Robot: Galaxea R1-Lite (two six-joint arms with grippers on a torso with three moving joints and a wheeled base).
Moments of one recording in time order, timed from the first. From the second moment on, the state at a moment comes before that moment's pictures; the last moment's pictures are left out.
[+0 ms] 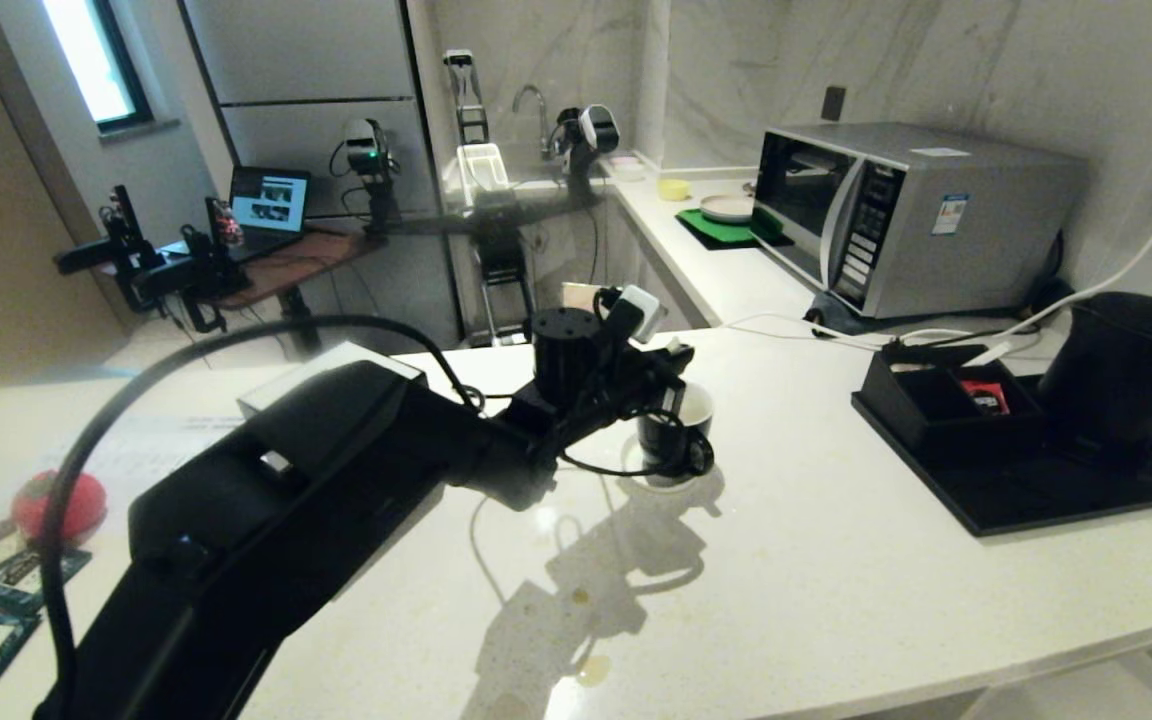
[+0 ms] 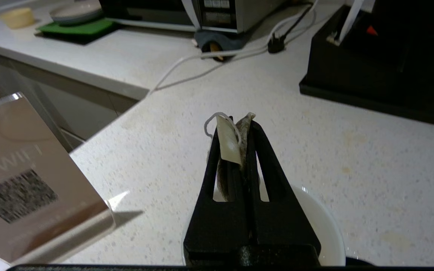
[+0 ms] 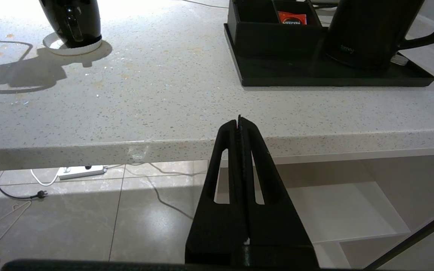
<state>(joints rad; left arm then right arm) -0.61 2.49 -1.62 -0.89 -0.25 0.09 0.00 0.00 0.00 0.00 0.00 -0.07</state>
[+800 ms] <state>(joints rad) -0.61 2.46 -1.63 -0.88 -0.25 0.09 0.00 0.00 0.00 0.01 0.00 -0.07</state>
